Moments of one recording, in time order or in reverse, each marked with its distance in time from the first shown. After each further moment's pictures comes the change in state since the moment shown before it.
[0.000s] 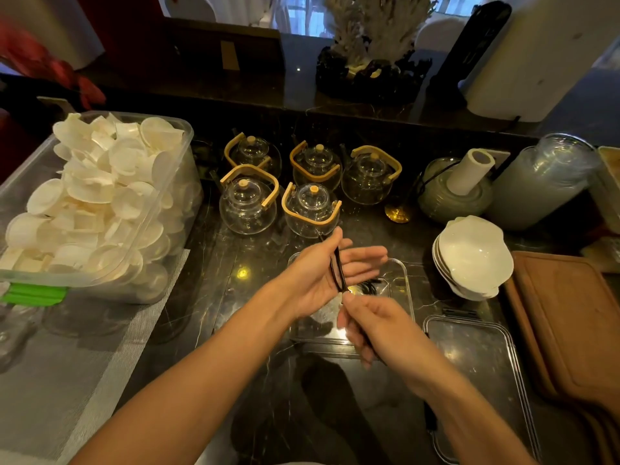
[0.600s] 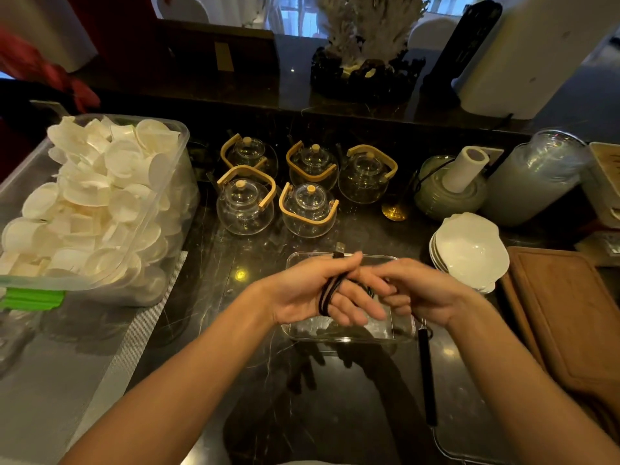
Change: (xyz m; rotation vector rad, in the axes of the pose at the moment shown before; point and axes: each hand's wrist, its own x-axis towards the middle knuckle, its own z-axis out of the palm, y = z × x) left_hand -0.018 0.010 -0.017 0.344 -0.434 -0.238; right_hand 0.043 -0.020 -0.074 0.178 -0.217 0.253
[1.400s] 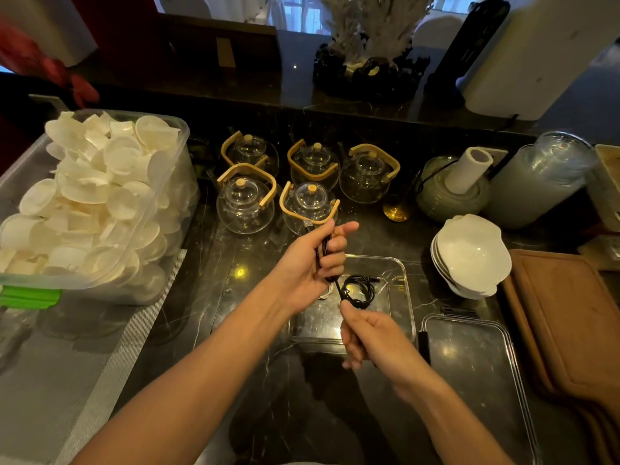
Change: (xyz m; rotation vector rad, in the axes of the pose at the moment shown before) left_hand 0.023 0.004 -0.005 -0.464 0.367 0.328; right_hand 0.002 0.079 0.063 -0.021 0.192 -0.207
